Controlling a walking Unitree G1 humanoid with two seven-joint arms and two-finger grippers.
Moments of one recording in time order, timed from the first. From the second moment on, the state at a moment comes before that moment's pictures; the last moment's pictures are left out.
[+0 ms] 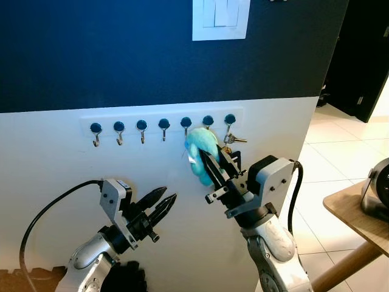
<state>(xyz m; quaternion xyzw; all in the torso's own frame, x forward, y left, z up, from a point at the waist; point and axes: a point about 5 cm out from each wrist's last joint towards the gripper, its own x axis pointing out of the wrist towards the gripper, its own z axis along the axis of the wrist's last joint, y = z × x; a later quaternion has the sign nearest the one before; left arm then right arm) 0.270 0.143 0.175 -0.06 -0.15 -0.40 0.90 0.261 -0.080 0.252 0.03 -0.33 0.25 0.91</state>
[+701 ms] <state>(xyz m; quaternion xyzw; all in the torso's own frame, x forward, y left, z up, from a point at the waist) 0.270 0.143 0.176 -0.05 -0.15 -0.40 0.90 0.268 -0.082 0.276 0.03 -0.37 0.25 0.90</state>
